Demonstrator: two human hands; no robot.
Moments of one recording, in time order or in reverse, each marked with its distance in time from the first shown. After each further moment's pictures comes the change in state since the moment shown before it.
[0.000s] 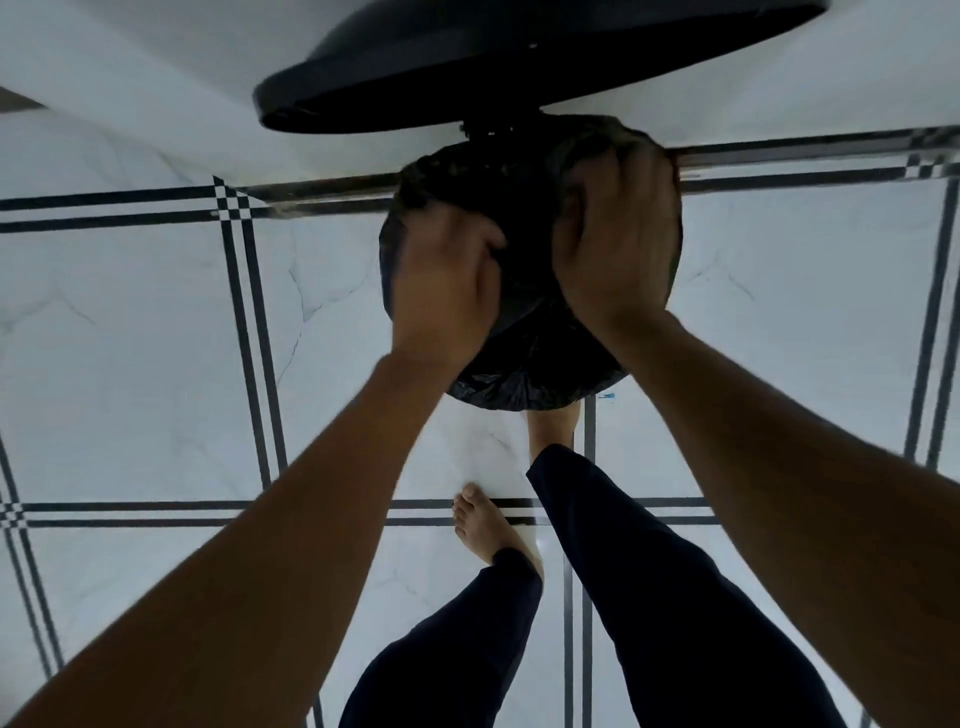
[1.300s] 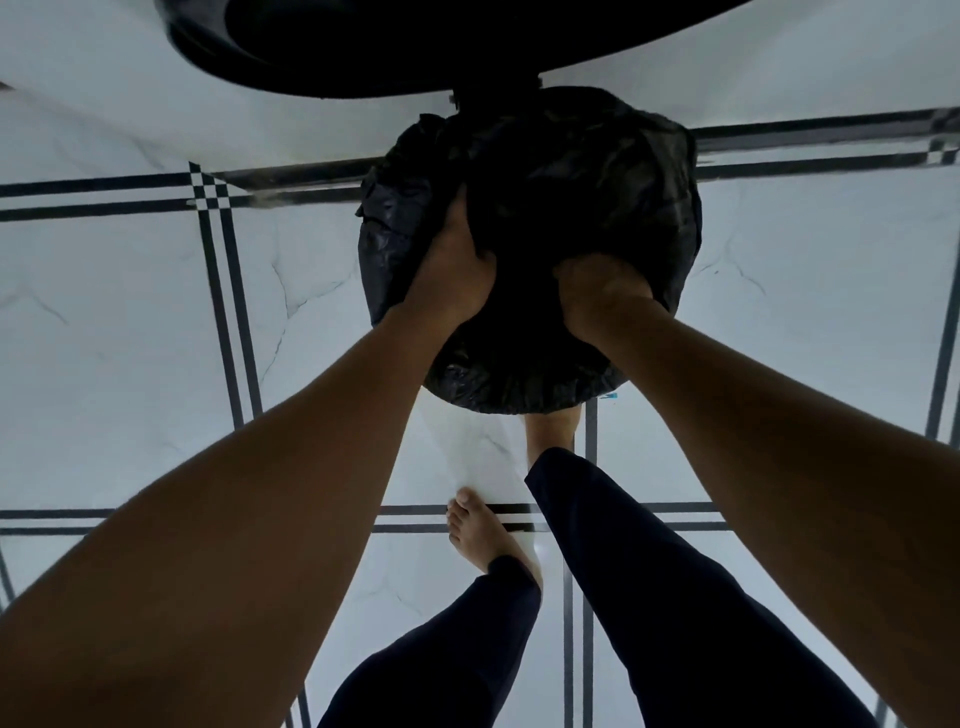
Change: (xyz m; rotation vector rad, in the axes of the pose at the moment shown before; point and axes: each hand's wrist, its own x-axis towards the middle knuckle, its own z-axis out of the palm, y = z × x) left_hand 0.023 -0.025 0.053 -0.285 -0.548 -0.544; right_hand -0.018 0.029 0.052 -0.381 -1.029 0.014
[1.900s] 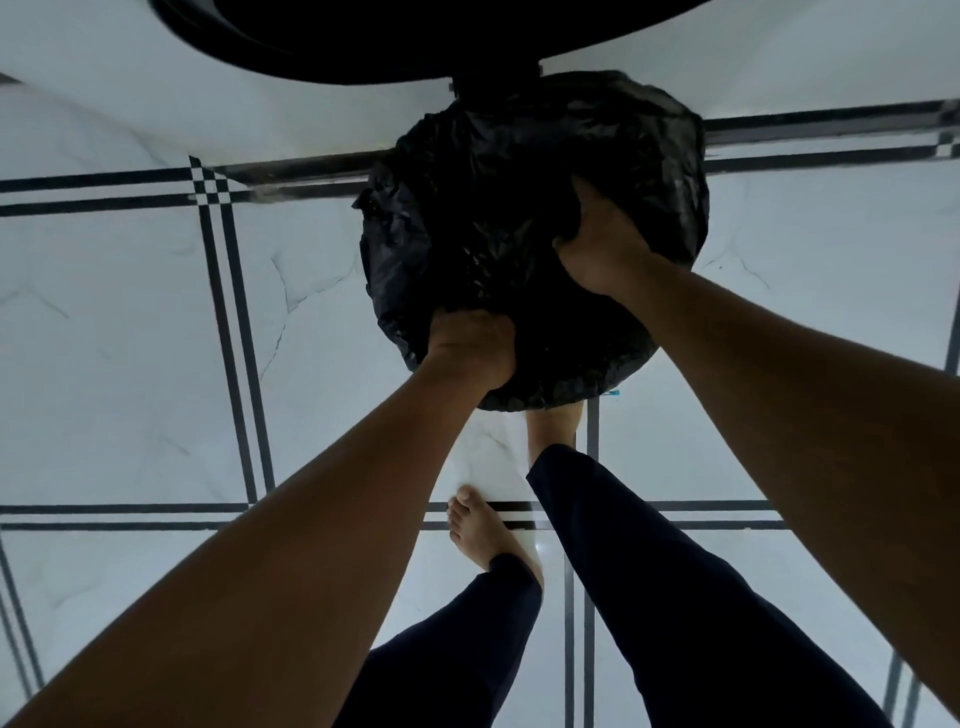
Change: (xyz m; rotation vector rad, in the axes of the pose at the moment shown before) left_hand -0.040 -0.009 0.042 1.060 -0.347 0.017; right_hand 0.018 0.011 -0.021 0.687 0.171 0.051
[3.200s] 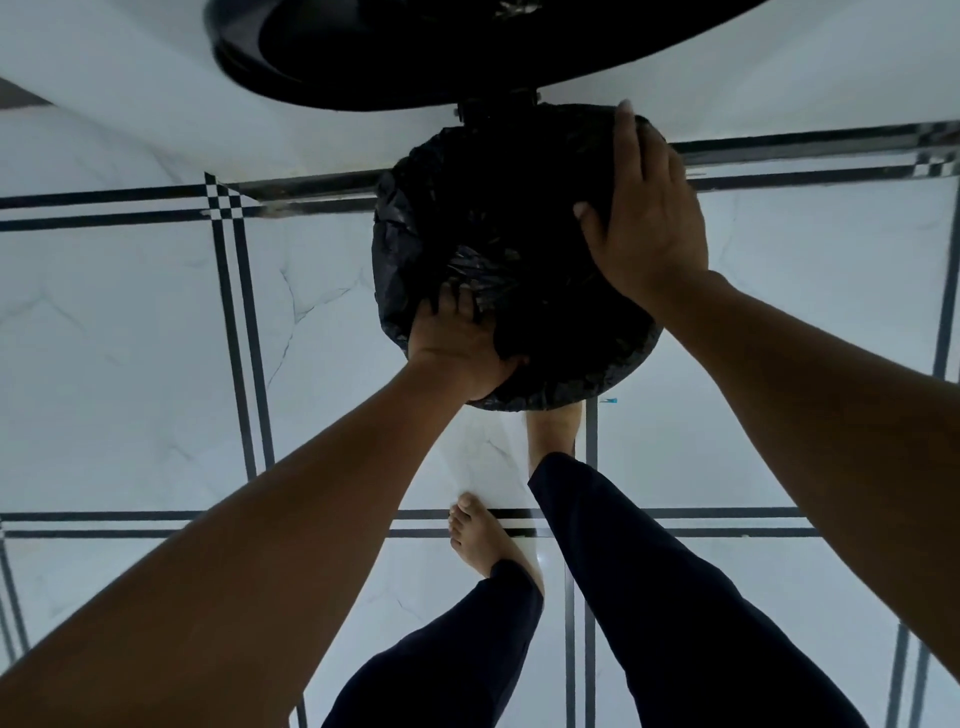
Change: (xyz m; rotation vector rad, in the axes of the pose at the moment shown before) left_hand -0.003 -0.023 0.009 0.104 0.017 -0.022; right_hand -0.016 0.020 -0.029 -0.368 0.521 -0.306
